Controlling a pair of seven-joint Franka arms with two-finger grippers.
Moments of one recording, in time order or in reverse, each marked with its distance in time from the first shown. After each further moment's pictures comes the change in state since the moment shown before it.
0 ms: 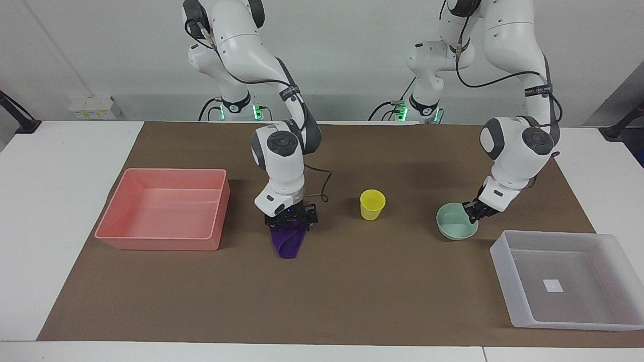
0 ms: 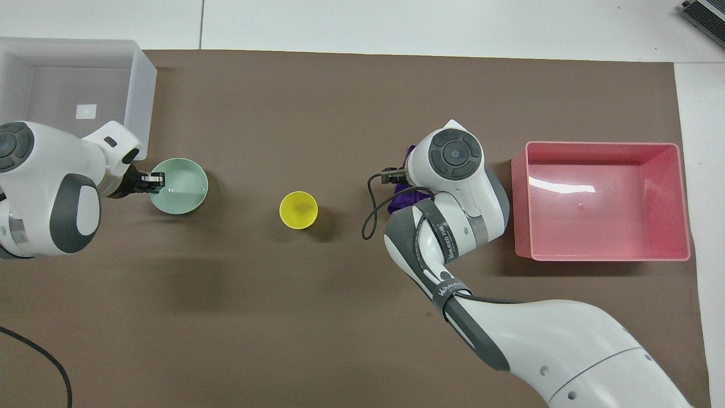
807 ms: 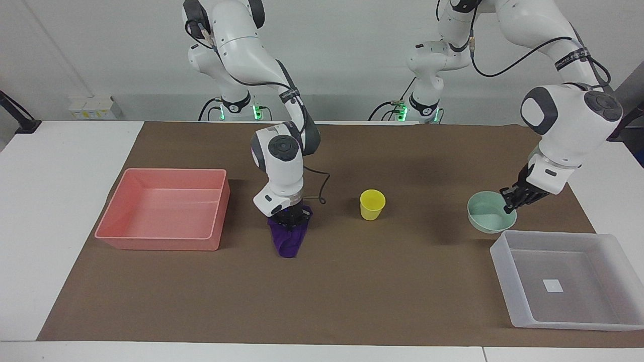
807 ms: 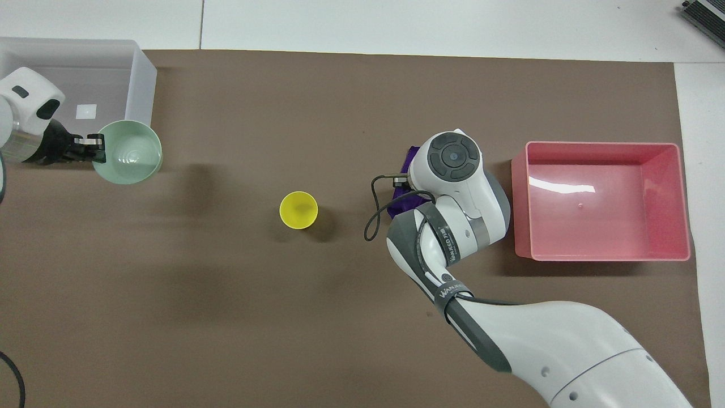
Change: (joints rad) left arm 0.070 -0.037 0.008 0.261 -0.030 -0.253 0.021; right arm -0.001 -0.023 -0.005 -0.013 -0.005 -0.053 0.128
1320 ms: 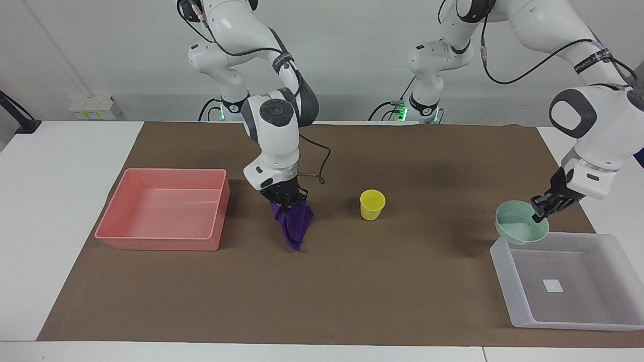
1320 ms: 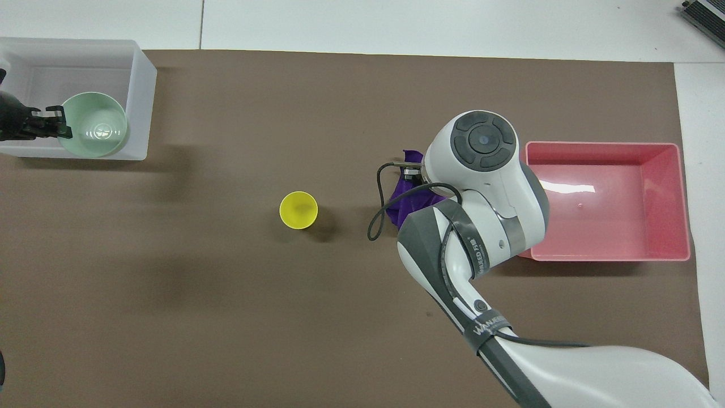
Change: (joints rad) left arm 0.075 0.120 0.001 0.199 -0.019 -0.027 0.002; right arm 0.001 -0.178 0.002 0.043 0.000 -0.236 0.090
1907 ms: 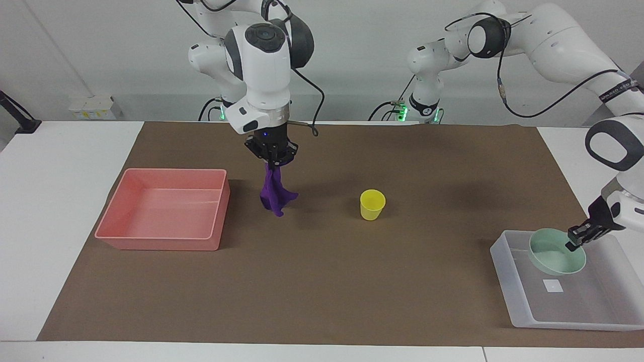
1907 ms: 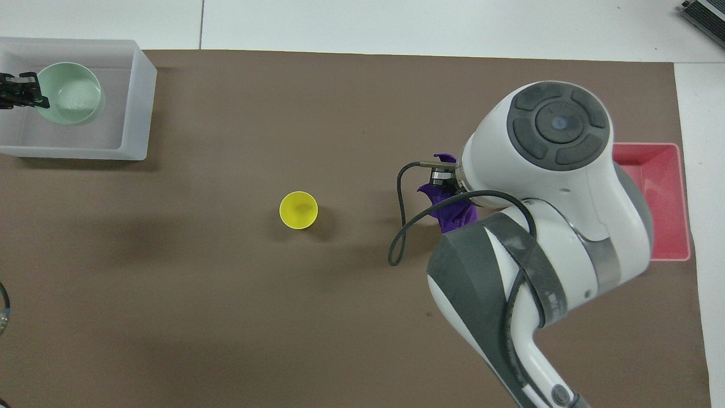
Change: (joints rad) left arm 0.066 0.314 -0.004 0.392 0.000 -0.077 0.019; right arm 0.012 -0.150 -0.003 0.151 -0.080 -0.343 0.017
